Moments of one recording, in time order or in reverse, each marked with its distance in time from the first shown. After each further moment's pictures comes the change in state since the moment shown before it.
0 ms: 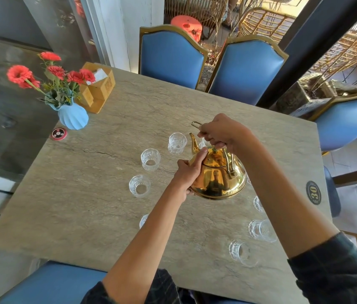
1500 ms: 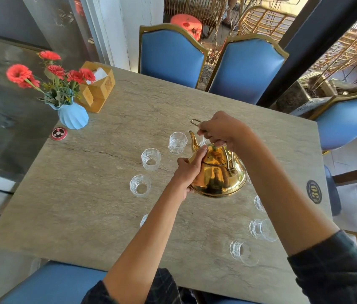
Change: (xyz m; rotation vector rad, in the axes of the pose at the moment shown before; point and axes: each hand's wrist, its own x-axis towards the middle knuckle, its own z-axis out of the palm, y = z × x) left_hand -0.002 0.004 -0.003 -0.022 -0.005 -0.003; right_hand 0.005 -0.002 0.000 -0.032 -0.004 -0.031
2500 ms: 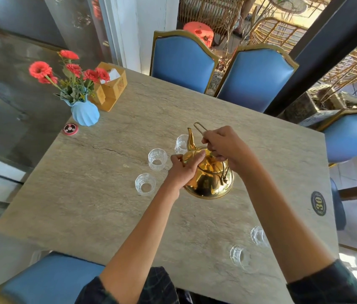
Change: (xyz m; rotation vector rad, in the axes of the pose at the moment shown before) left_hand -0.001 -0.009 -0.029 0.090 0.098 0.137; right_hand -0.013 0.028 0.024 0.128 0.070 -0.134
